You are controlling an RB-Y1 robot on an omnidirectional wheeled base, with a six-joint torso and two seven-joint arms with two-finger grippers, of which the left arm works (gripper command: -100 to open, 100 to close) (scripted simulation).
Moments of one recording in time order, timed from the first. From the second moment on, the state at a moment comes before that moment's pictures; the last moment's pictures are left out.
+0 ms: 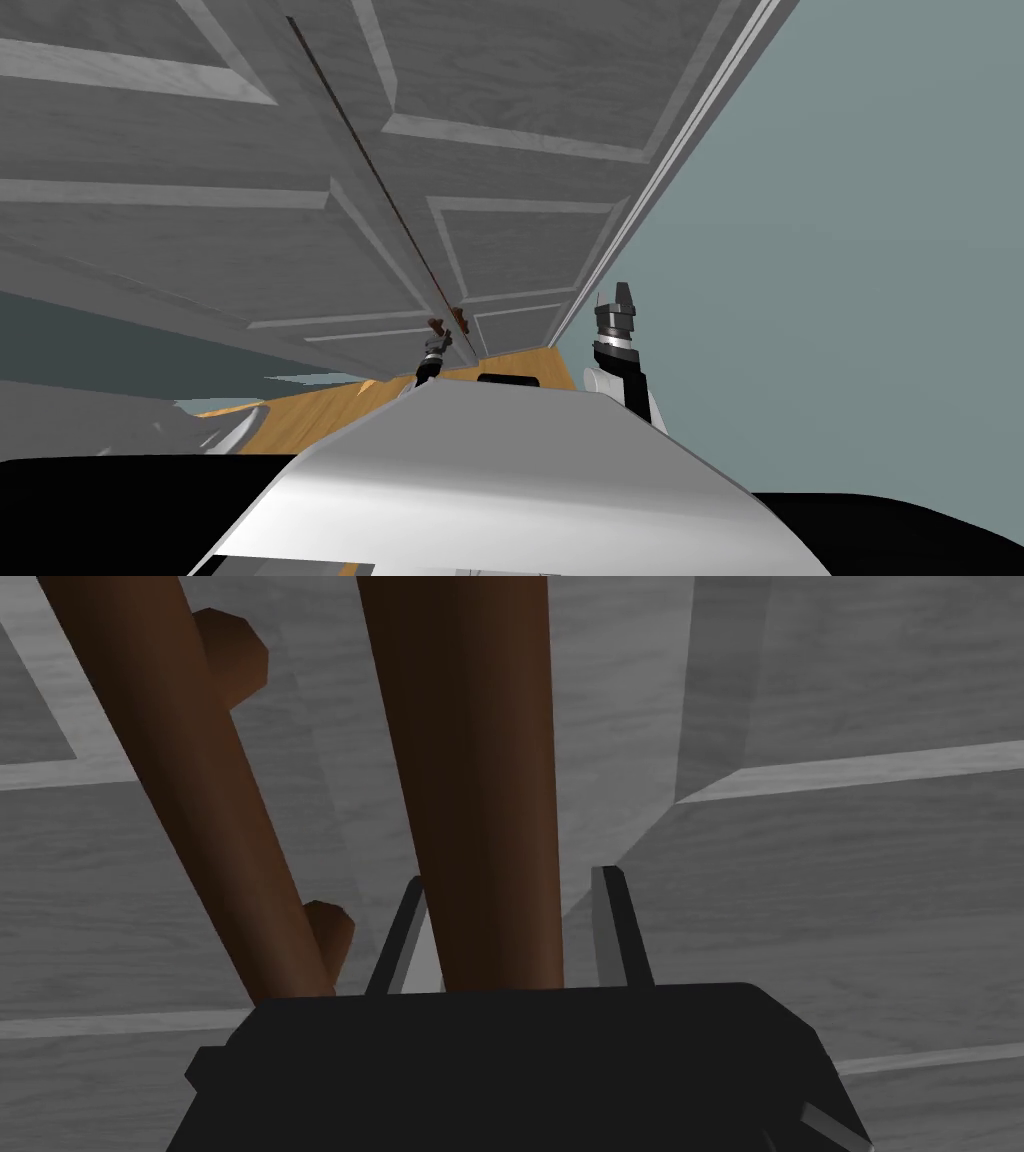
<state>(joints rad) 0.11 0.12 0.37 -0.85 -0.19 -0.78 -1.27</state>
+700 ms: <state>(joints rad) 0.15 0.14 0.39 -0.79 -0.15 -0.79 -1.21</state>
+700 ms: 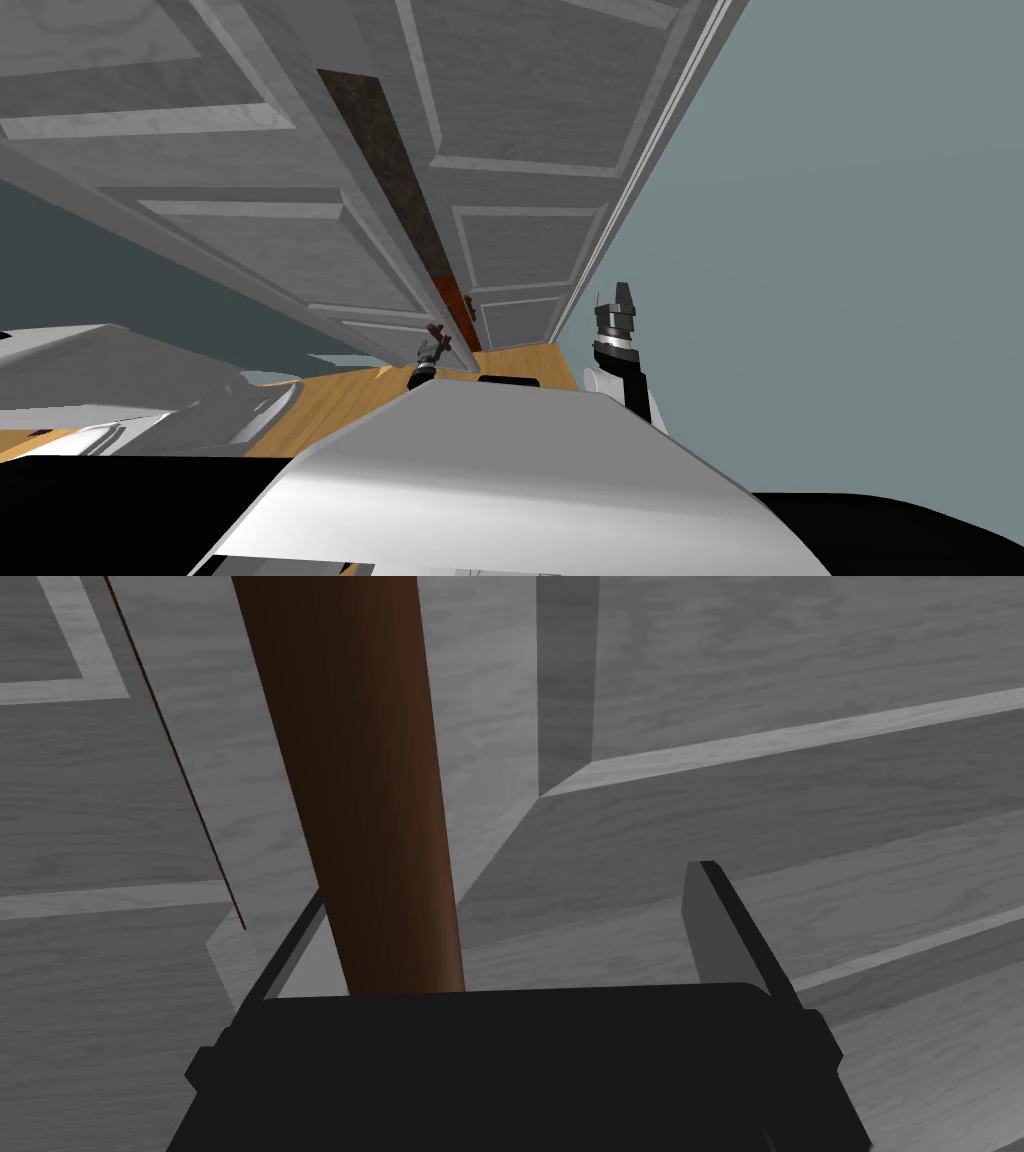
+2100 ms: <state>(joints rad) 0.23 0.17 0.38 -0.82 -0.11 -0.77 -1.07</state>
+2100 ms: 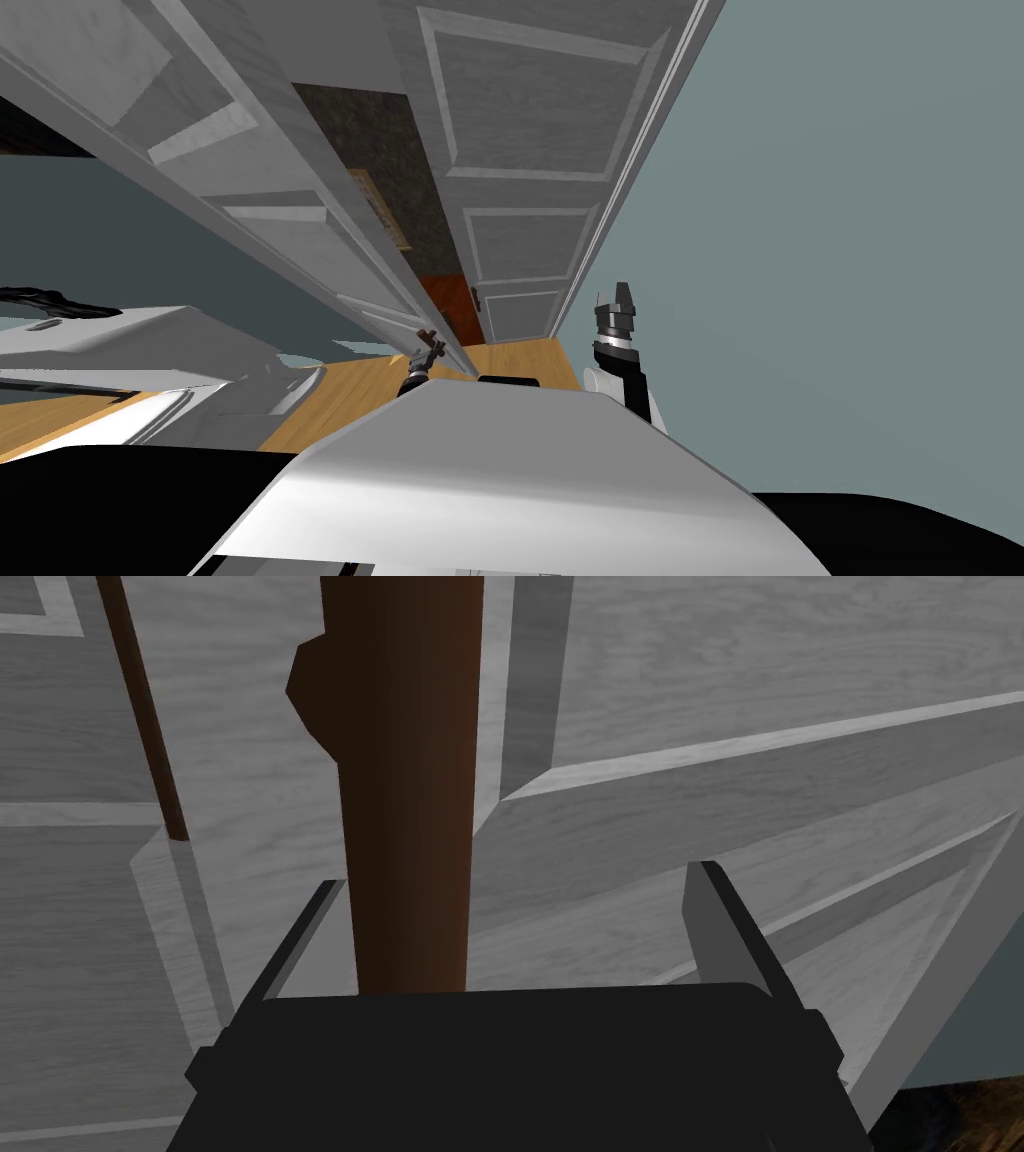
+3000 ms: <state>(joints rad) 0.24 0.20 0.37 -0.78 -0.06 -0.78 -0.95</state>
